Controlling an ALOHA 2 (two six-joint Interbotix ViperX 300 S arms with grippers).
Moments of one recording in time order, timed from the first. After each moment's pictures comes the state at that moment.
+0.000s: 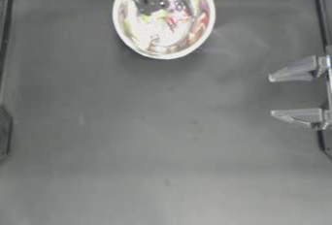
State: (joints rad) left arm 0.59 0.19 -0.01 -0.09 0.70 0.36; right arm -0.14 -1.00 1.13 0.15 0.09 -0.06
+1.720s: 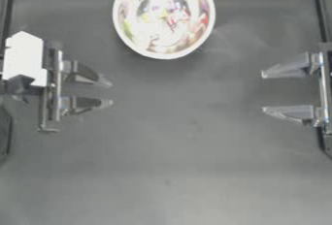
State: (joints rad) left arm 0.16 -0.63 0.87 -0.33 0.13 0.36; right arm -0.15 -0.92 1.11 0.13 0.03 -0.06
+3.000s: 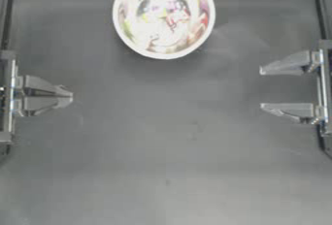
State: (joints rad) left arm 0.10 -0.95 1.13 -0.33 -0.06 0.37; right arm -0.10 -0.90 1.12 0.10 -0.11 -0.07
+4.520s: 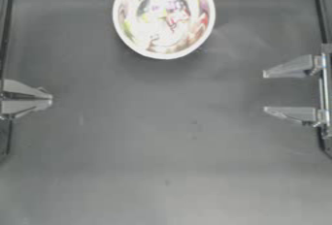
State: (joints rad) left arm 0.09 -1.16 1.24 -0.31 -0.04 0.37; right arm -0.10 -0.94 1.18 0.05 -0.14 -0.07
